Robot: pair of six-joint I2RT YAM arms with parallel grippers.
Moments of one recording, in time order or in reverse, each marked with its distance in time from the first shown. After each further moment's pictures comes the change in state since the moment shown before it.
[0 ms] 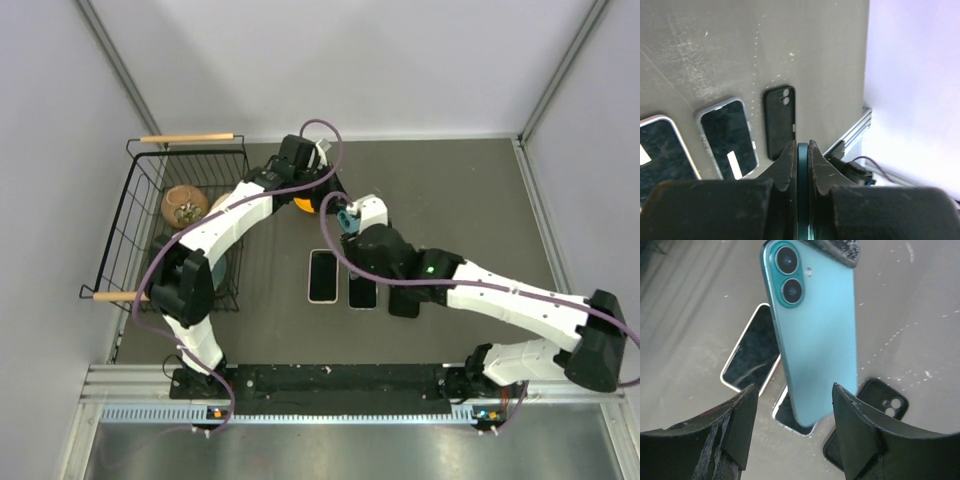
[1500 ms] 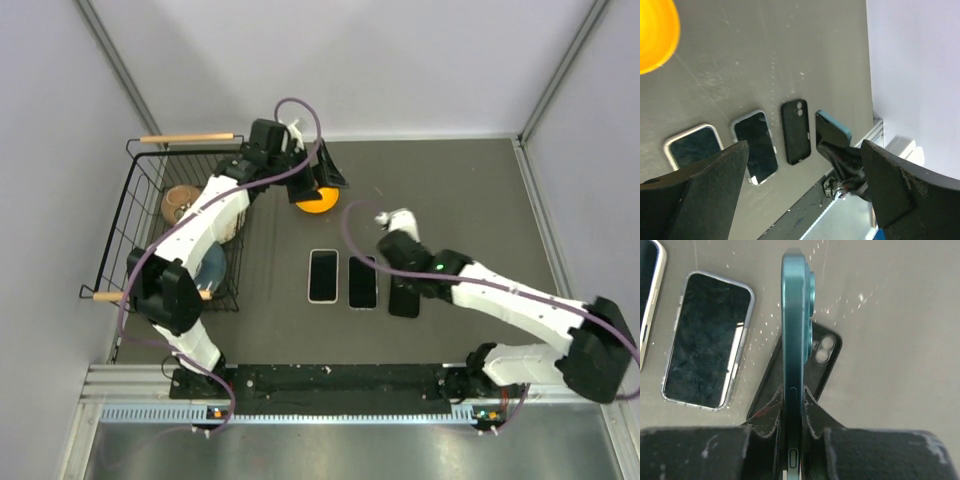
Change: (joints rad) left arm 0.087 -0.086 0.060 -0.075 -0.006 0.106; right arm -0.070 0.084 -0.068 -0.216 0.227 0.018
